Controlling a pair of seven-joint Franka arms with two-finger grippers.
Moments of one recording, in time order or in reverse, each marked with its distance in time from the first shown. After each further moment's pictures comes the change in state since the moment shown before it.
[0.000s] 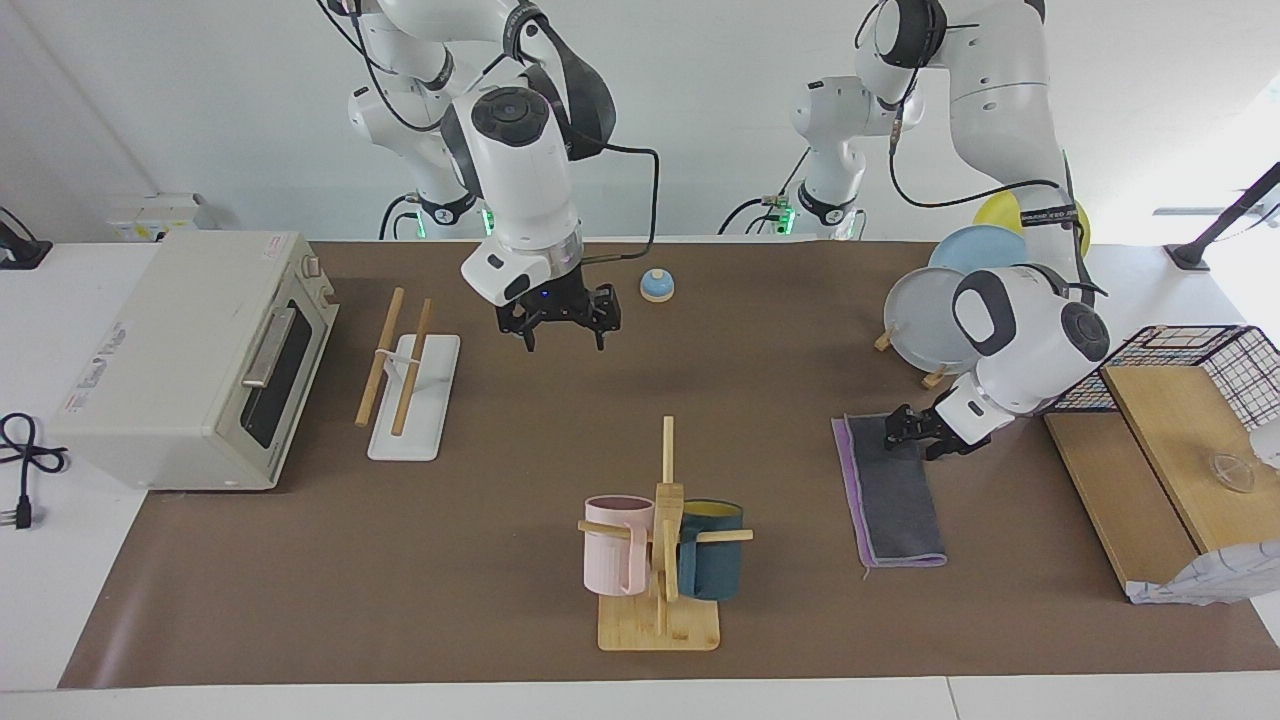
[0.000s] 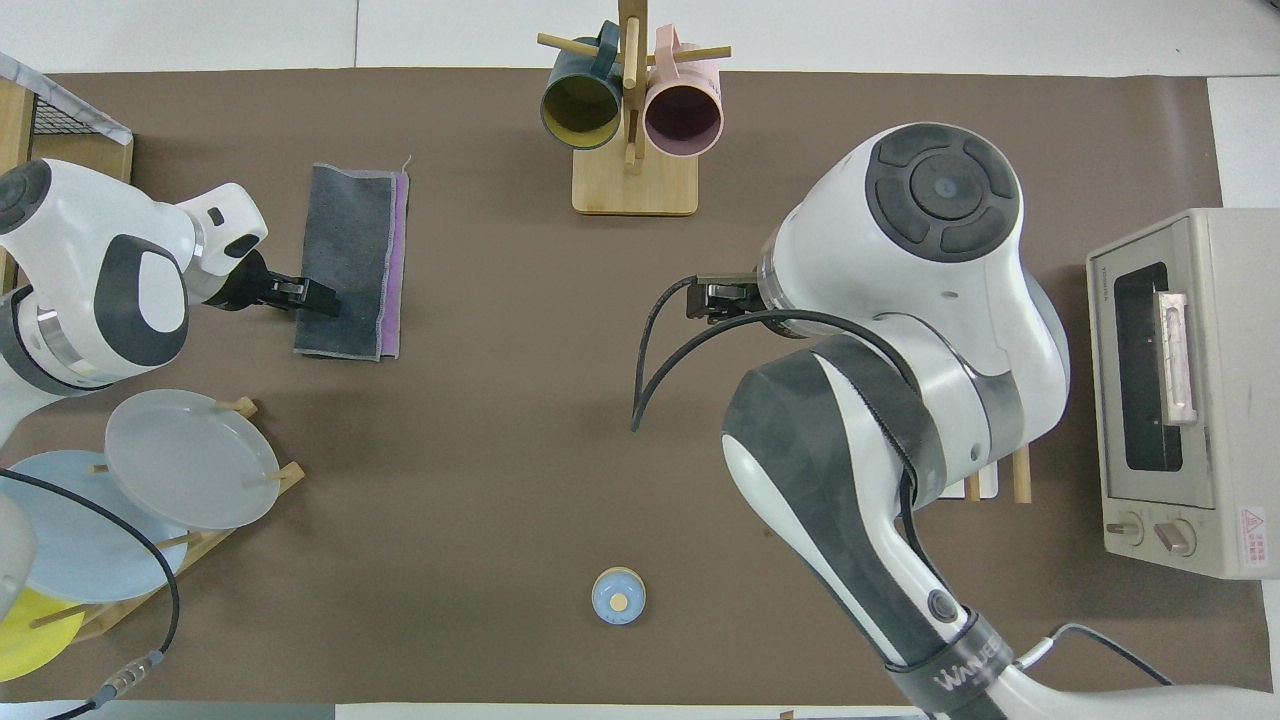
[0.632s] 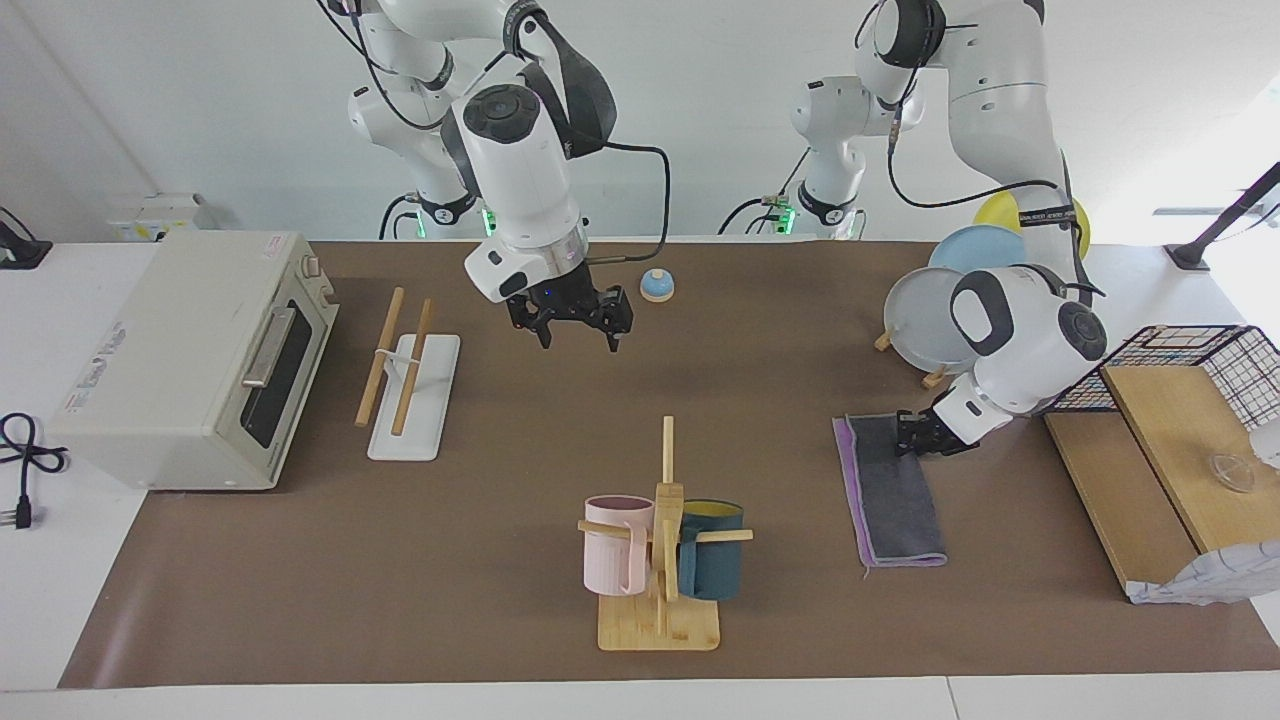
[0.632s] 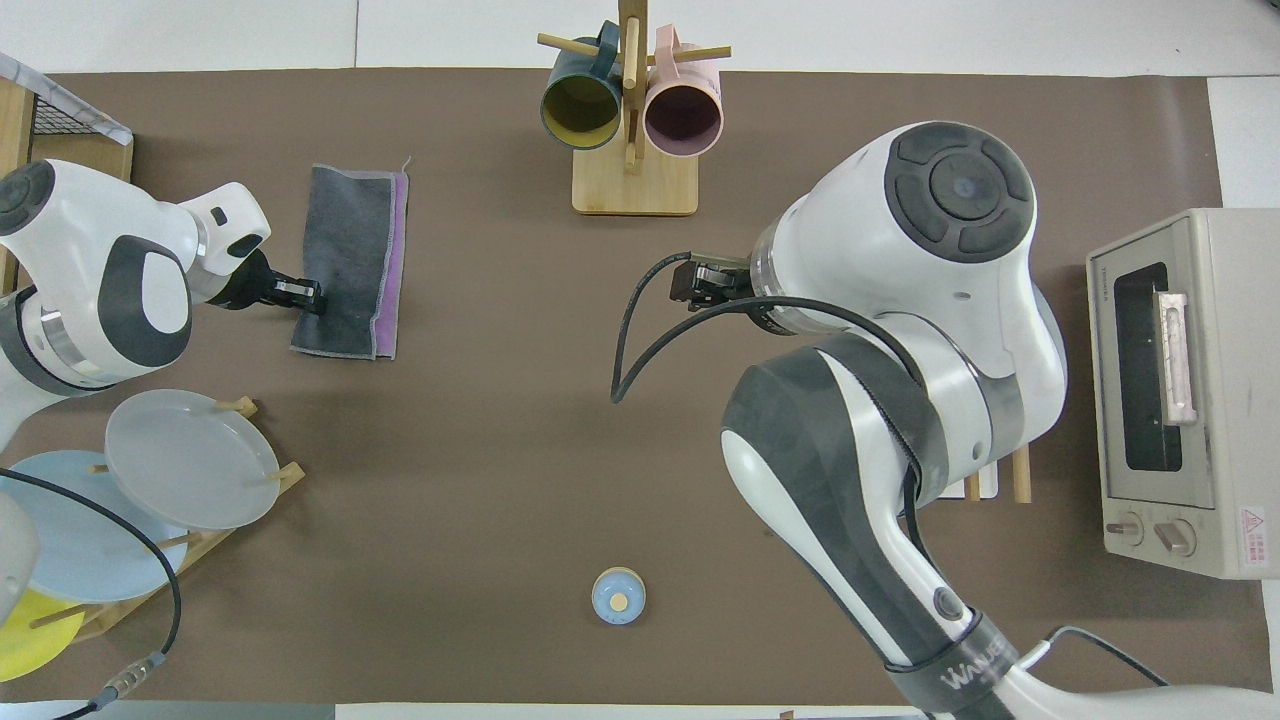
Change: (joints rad) left arm -0.005 -0.003 -0.001 -0.002 -0.002 0.006 0.001; right arm 0.000 0.000 0.002 -0.002 0.044 0.034 0.136
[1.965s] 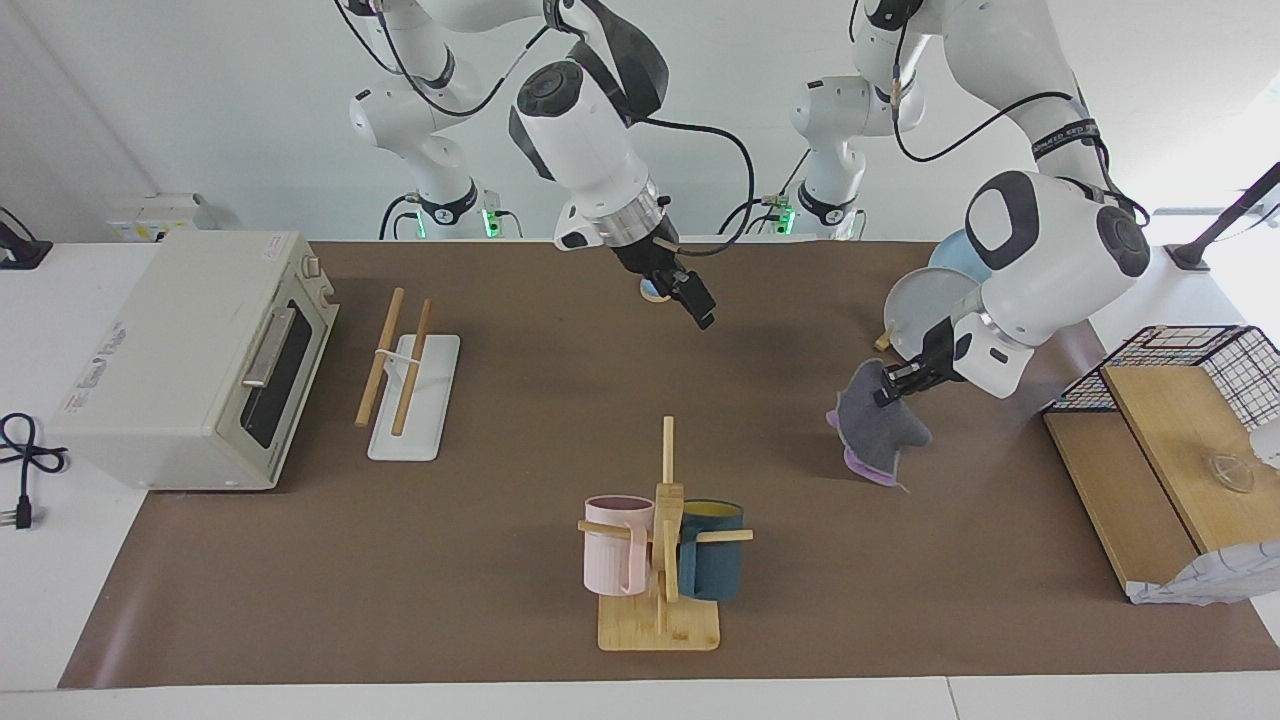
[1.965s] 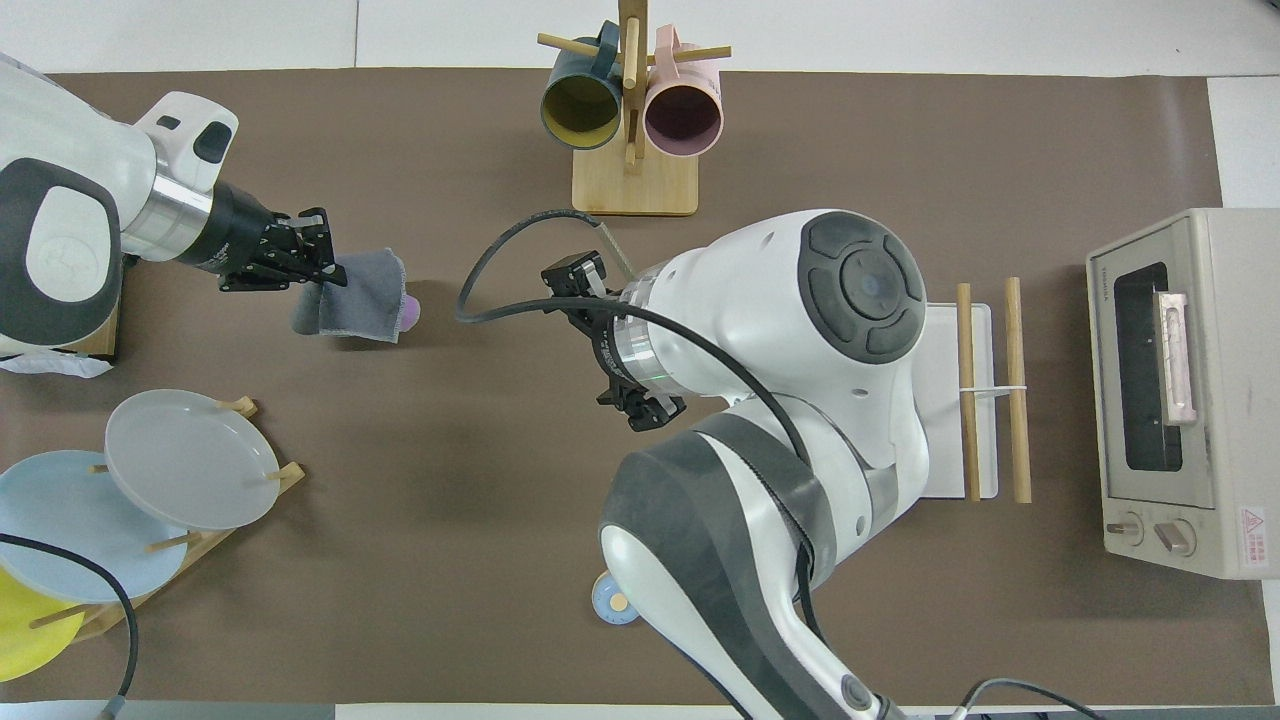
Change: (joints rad) left arm -0.022 -0.170 -0.105 0.195 -0.061 -0.359 -0.759; right arm 0.146 0.000 0.016 -0.021 0.288 0.220 0.800
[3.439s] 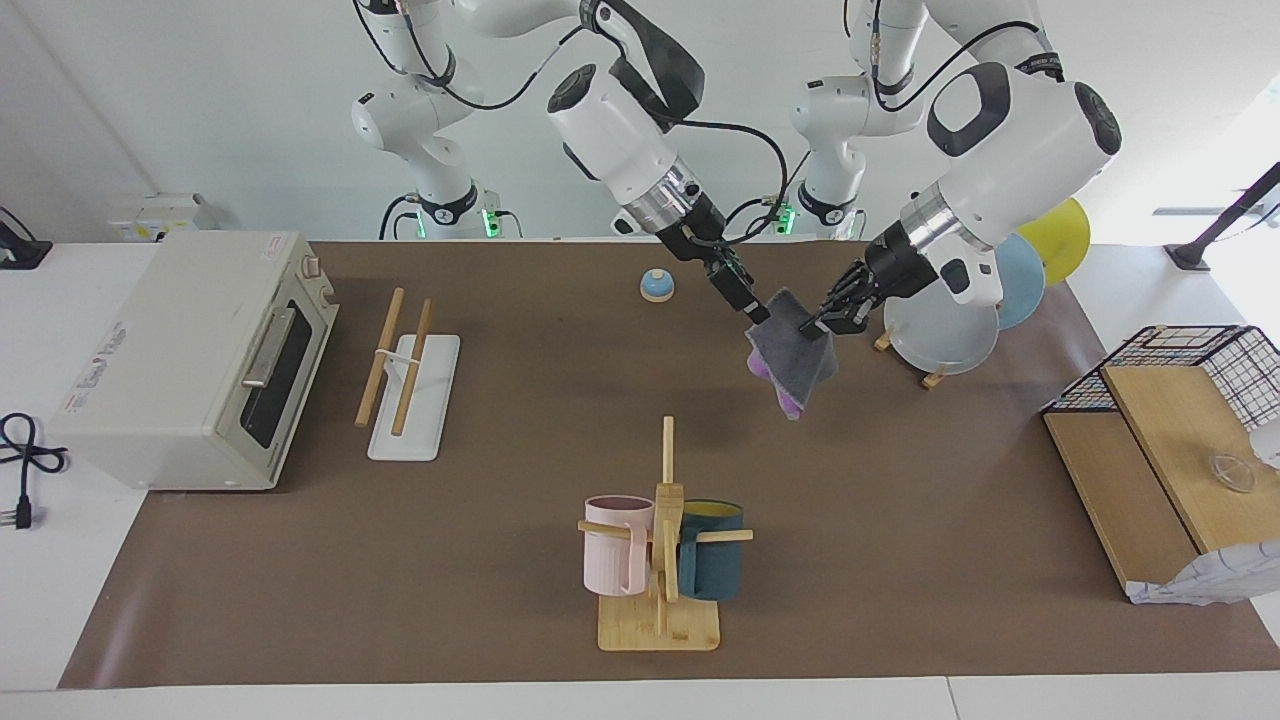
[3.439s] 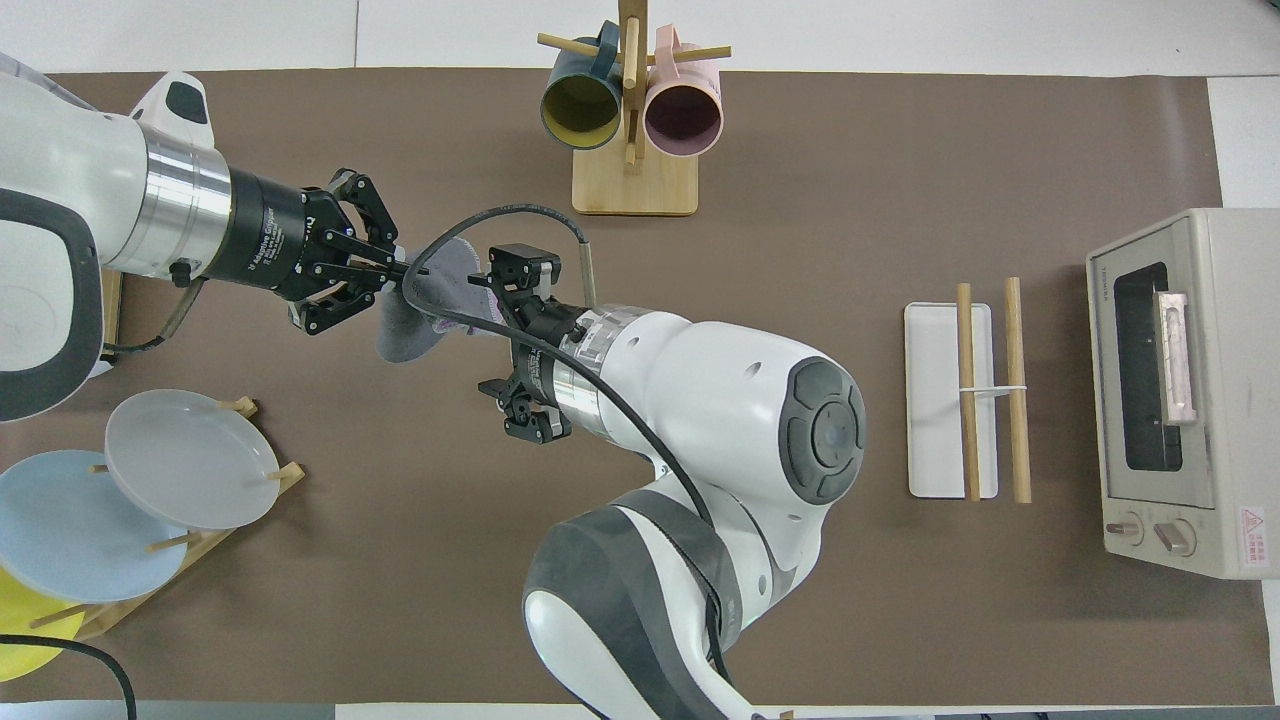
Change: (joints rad) left arm -0.004 -0.137 -0.097 -0.005 -0.204 -0.012 -0.810; right arm 0.118 0.000 -0.007 -0.111 0.252 0.464 0.234
